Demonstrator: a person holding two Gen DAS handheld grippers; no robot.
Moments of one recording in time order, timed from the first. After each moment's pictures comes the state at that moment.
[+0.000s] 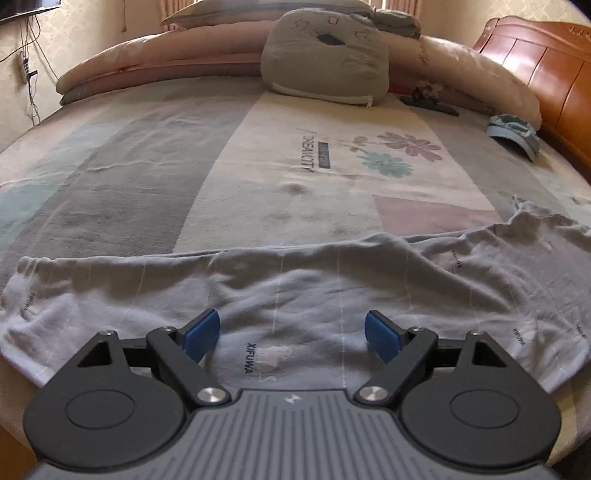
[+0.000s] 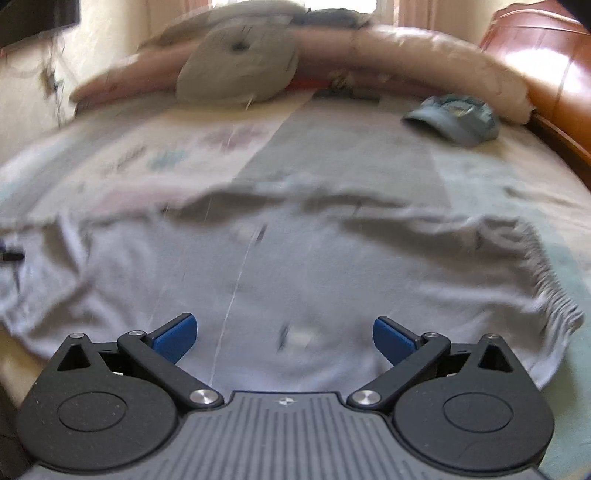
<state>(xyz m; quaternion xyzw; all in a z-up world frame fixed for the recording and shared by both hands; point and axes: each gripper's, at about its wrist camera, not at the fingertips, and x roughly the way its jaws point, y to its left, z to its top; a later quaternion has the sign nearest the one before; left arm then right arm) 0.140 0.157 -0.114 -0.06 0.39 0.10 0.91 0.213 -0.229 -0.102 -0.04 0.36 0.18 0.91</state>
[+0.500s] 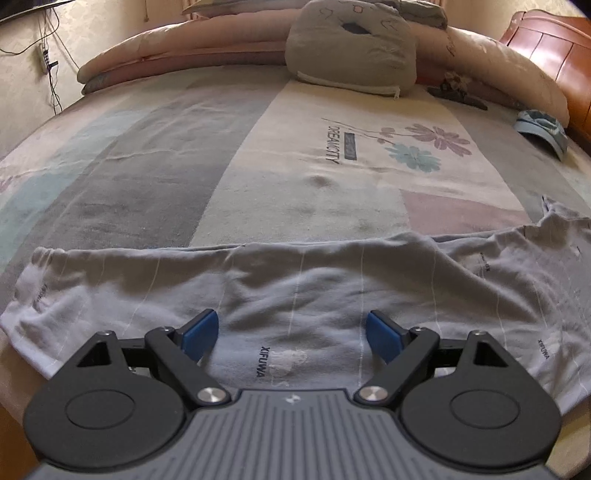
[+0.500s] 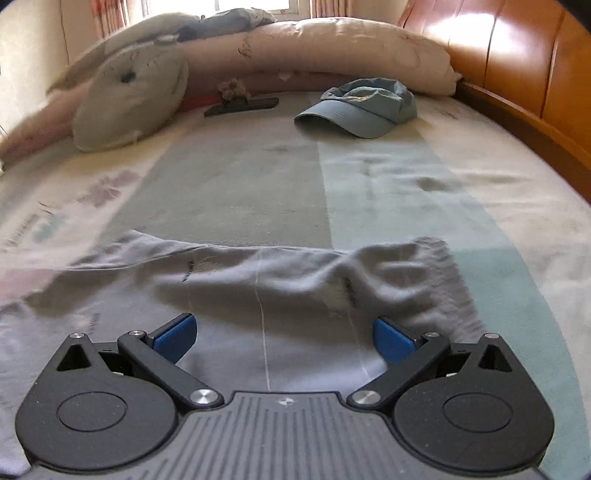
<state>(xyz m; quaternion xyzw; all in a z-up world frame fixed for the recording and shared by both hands) 0.150 0.157 -0.117 -0.06 0.41 0.15 0.90 0.284 -0.311 -0.109 0.03 0.38 0.10 0.92</state>
